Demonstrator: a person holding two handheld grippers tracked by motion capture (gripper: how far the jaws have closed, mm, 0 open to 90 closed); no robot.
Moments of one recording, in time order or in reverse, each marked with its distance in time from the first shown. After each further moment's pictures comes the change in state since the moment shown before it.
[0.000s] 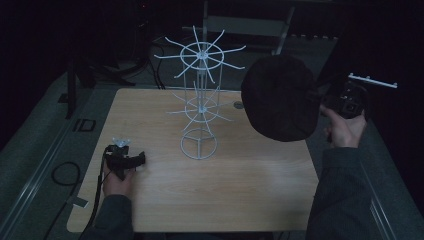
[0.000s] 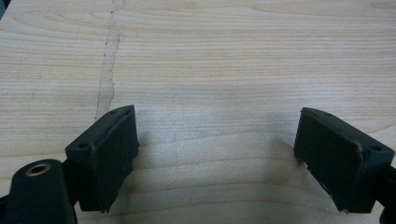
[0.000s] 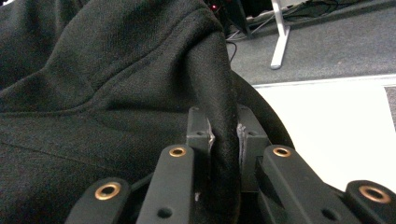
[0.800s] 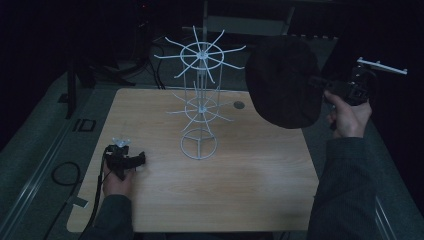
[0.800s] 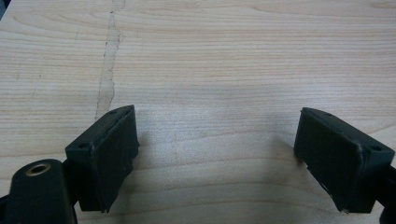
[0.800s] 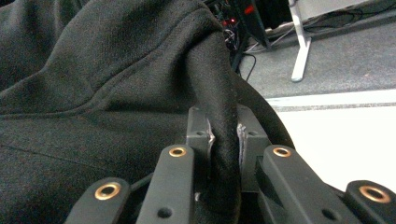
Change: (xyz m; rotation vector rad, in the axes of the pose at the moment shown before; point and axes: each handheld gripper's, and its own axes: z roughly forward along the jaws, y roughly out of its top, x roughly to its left) left arm 0.000 0.000 0.000 0.000 0.000 0.000; right arm 0.014 0.031 -0.006 -0.042 0.084 0.027
